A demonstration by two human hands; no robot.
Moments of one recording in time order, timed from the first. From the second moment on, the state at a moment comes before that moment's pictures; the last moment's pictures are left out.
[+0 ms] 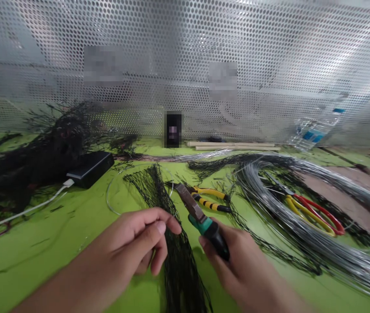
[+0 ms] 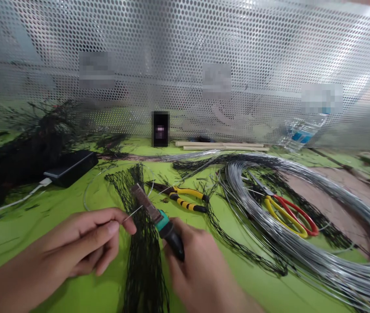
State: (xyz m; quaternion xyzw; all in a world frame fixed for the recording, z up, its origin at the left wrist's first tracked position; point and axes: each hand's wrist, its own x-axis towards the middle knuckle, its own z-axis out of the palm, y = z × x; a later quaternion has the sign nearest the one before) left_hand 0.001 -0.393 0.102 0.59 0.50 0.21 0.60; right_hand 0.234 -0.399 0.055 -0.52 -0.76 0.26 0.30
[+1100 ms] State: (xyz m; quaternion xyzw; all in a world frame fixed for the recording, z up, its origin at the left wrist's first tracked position) left_hand 0.005 -0.402 0.092 0.59 0.58 0.25 0.51; right_hand 0.228 -0.407 0.046 -0.47 -0.77 0.33 0.28
